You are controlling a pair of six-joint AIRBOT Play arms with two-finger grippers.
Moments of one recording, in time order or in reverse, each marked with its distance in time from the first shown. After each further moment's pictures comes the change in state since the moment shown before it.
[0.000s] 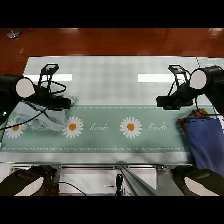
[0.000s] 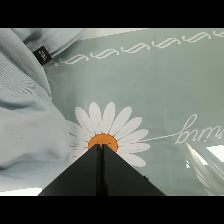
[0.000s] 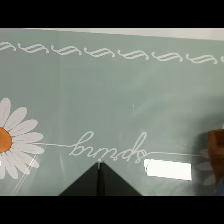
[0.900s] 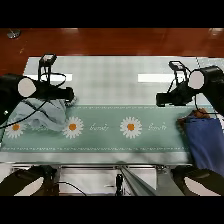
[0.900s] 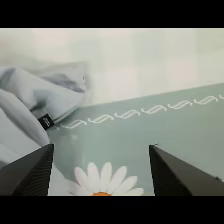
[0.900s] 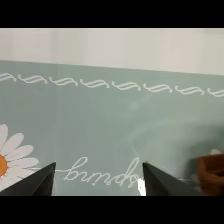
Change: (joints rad) left arm 0.001 -0.014 0.011 0.032 0.227 0.002; right arm 0.000 -0.017 0.000 -0.041 -0.085 -0.001
